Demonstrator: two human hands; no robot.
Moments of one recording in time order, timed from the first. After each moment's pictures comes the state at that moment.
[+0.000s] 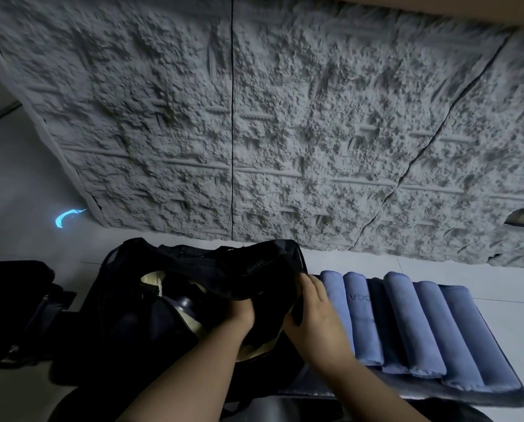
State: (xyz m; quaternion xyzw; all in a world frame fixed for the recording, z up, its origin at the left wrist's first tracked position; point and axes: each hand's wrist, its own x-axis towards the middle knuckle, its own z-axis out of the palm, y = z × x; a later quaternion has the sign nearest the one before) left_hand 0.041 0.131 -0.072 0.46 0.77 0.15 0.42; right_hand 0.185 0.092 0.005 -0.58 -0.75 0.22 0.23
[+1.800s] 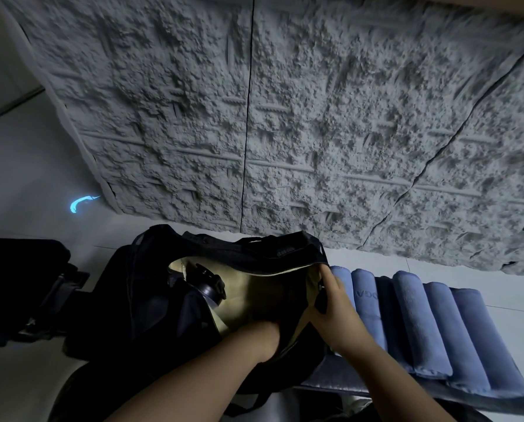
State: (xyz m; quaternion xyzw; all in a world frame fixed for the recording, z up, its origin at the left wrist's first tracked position) left_hand 0.063 0.078 -0.045 0.65 0.63 -0.17 0.39; right_hand 0.213 0.106 0.000 -0.55 -0.72 0.34 0.23
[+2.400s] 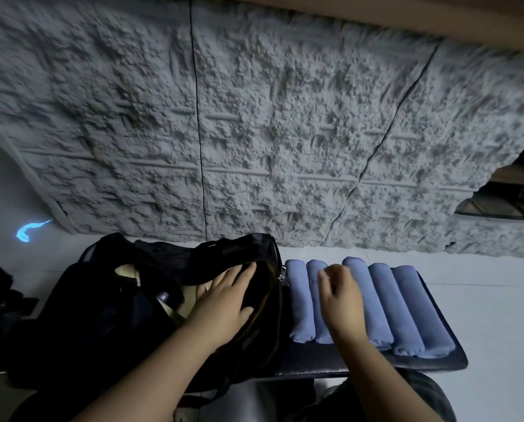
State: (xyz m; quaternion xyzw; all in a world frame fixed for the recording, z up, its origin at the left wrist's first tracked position) left_hand 0.063 0.075 0.021 0.74 0.64 0.04 0.18; right_hand 0.279 0.099 0.007 -0.70 -0.60 0.16 0.36
